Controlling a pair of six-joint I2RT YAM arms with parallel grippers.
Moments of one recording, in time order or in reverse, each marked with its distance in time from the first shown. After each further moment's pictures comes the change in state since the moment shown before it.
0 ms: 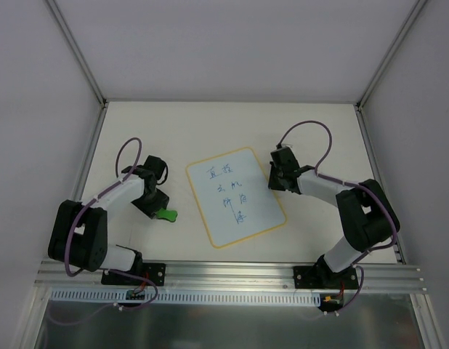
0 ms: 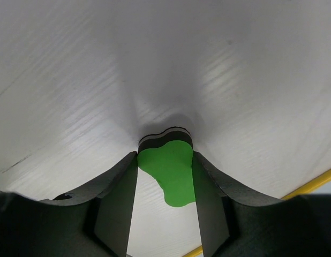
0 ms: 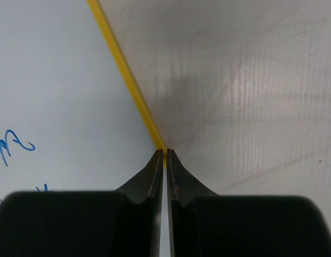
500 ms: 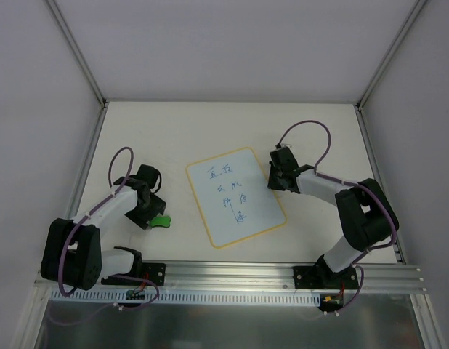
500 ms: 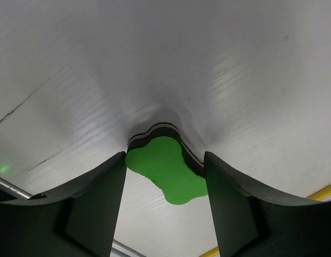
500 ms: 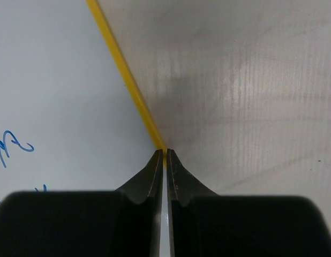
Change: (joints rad) left arm 0.037 -0.125 -0.106 -0.006 0.009 0.012; right arm 0.005 0.007 0.010 -0.011 0.010 0.000
